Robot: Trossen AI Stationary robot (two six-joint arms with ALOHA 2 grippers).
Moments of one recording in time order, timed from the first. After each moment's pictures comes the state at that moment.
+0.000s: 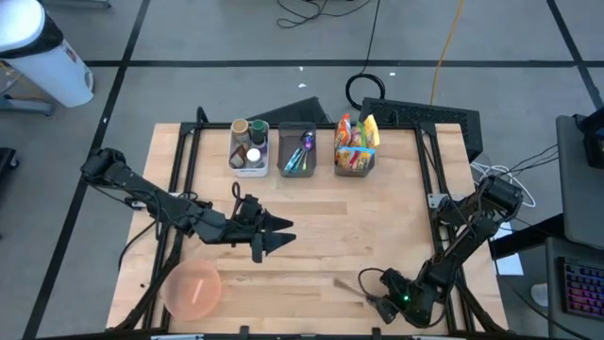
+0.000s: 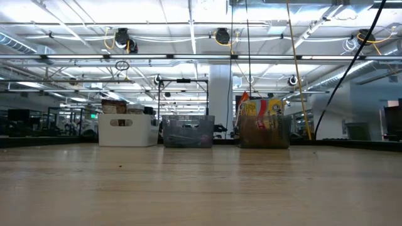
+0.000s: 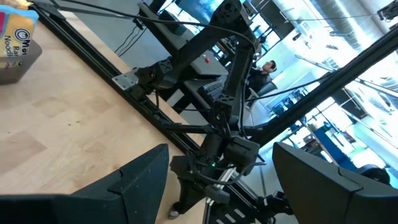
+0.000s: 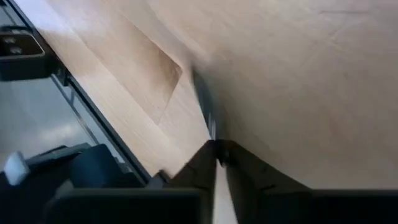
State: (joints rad) left arm -0.47 1.32 0.97 0.28 -0.50 -0.85; right arm 1.01 1.69 0.74 -0.01 0.29 1.94
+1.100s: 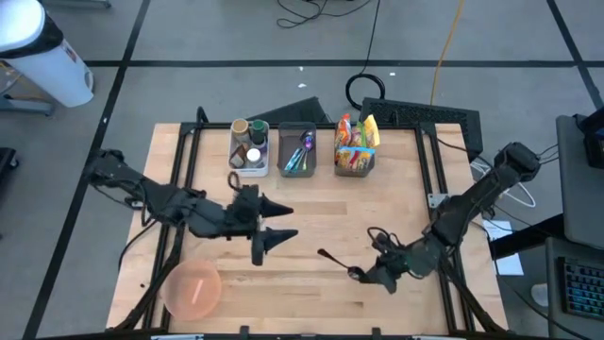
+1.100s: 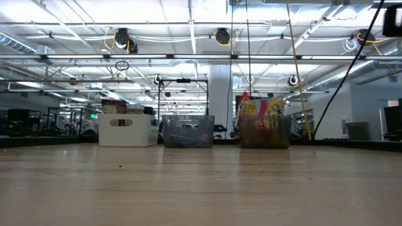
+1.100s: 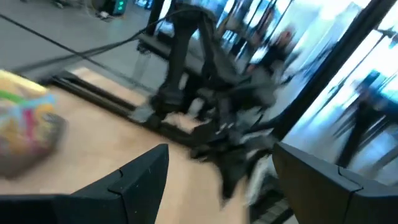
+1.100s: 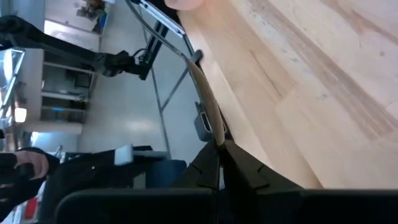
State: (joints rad) left arm -0.47 1.36 1.32 -0.11 -0.53 -0.56; right arm 0.74 1.22 0.74 0.01 0.26 1.40
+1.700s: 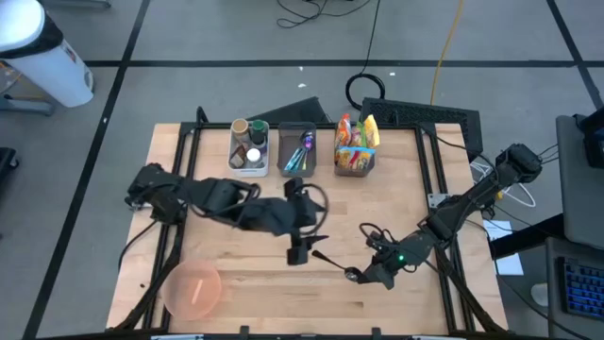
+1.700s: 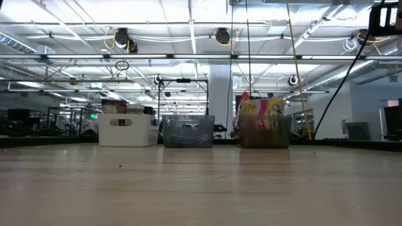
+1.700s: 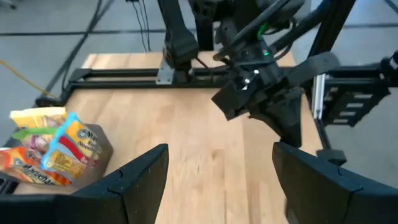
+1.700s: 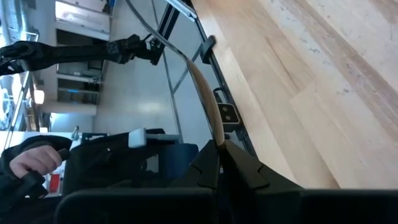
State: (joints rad) left arm -0.35 1.80 2.06 -0.81 -0.35 -0.18; right arm 0.64 1.21 0.74 0.06 0.07 1.36
